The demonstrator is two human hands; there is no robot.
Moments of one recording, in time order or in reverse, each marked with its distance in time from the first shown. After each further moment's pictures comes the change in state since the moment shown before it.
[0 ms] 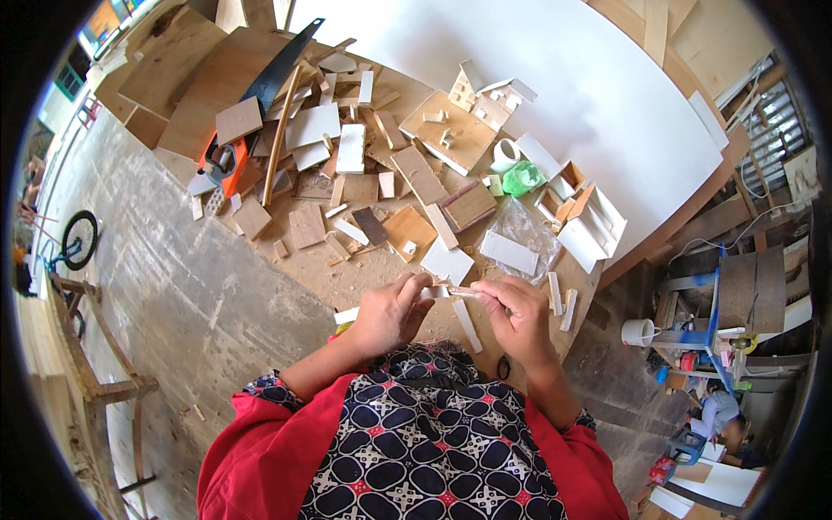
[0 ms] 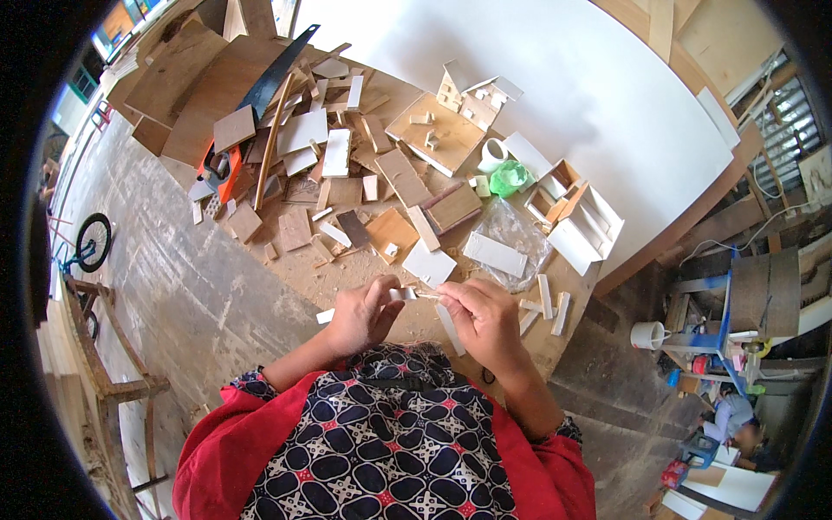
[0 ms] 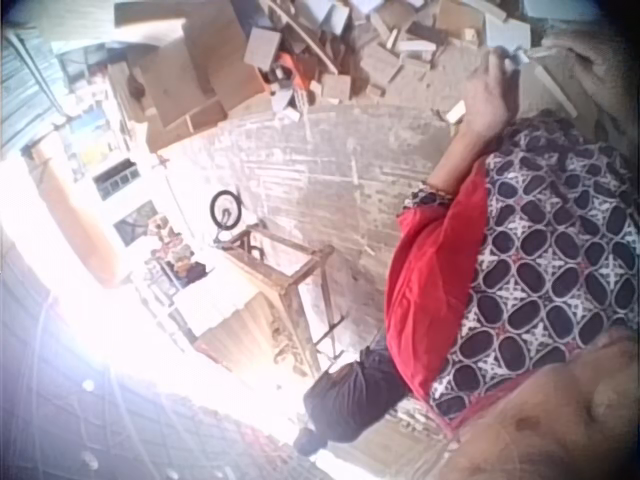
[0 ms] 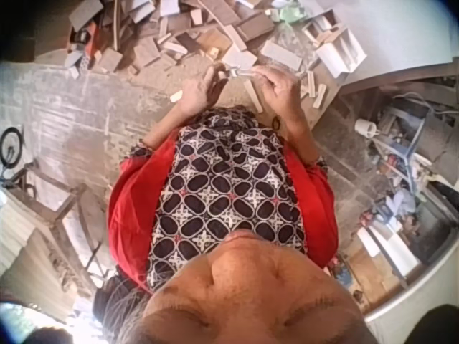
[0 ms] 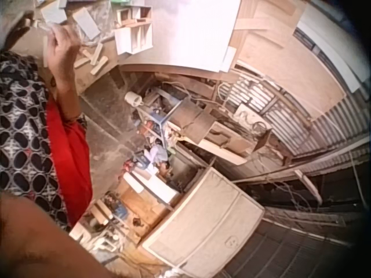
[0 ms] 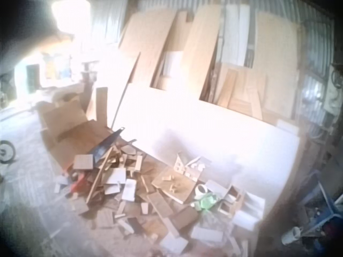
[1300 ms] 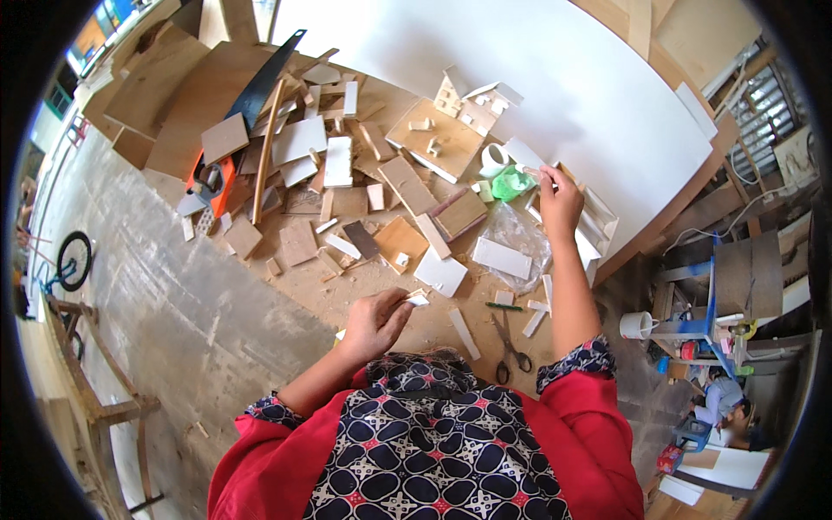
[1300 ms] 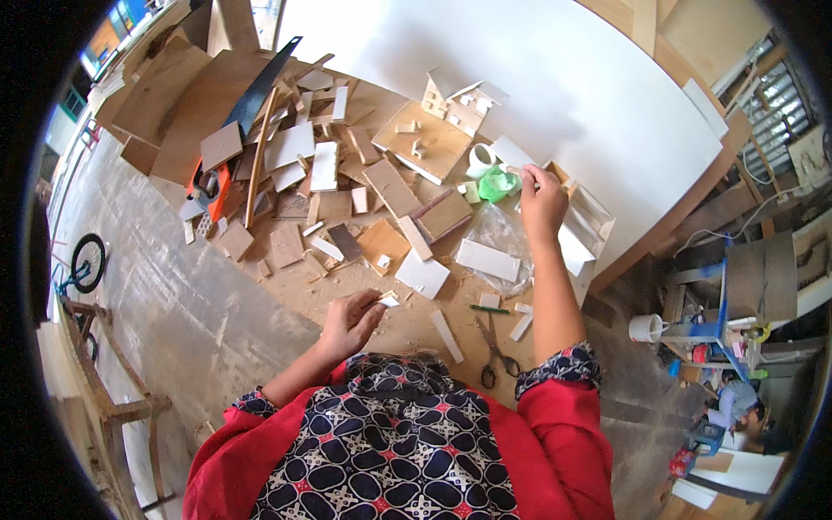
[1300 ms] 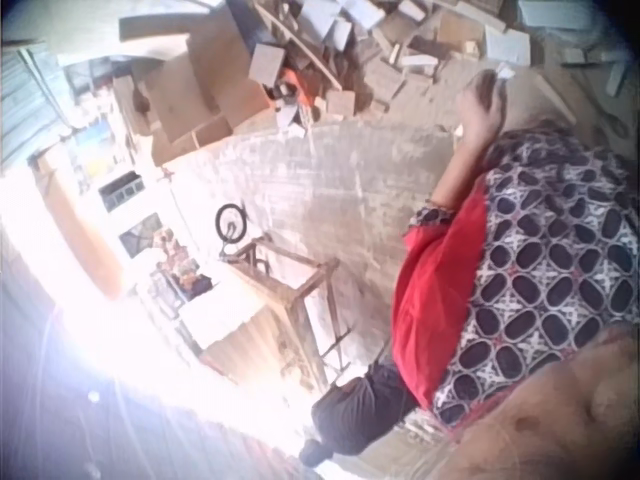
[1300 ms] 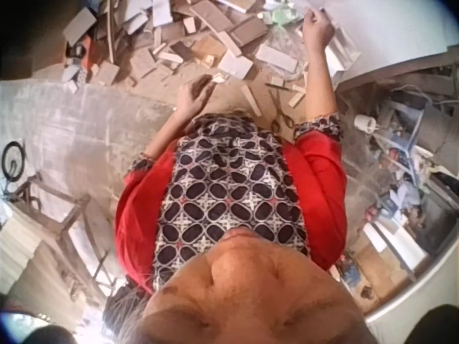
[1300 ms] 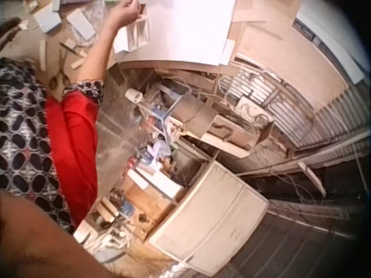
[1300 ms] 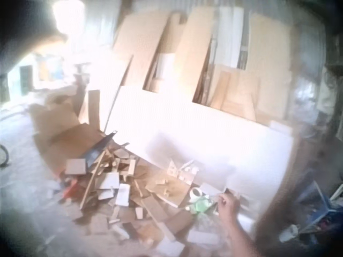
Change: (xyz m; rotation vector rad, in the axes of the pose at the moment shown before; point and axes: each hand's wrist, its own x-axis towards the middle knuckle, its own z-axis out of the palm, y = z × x) left_hand -0.009 -0.022 0.006 -0.373 -0.059 -0.415; right_hand 0.104 0.175 -0.041 -0.397 0.446 0.305
